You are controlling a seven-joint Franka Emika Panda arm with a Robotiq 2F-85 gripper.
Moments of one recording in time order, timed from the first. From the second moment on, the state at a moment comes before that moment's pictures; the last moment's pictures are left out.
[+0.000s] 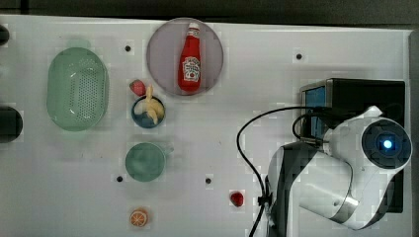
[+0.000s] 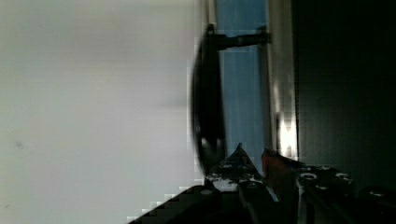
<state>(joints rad) -0.05 0.06 -0.44 -2.21 -0.17 0.71 -1.04</state>
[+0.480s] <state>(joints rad) -0.06 0.13 -0.44 -2.23 -0.16 0.84 -1.06</state>
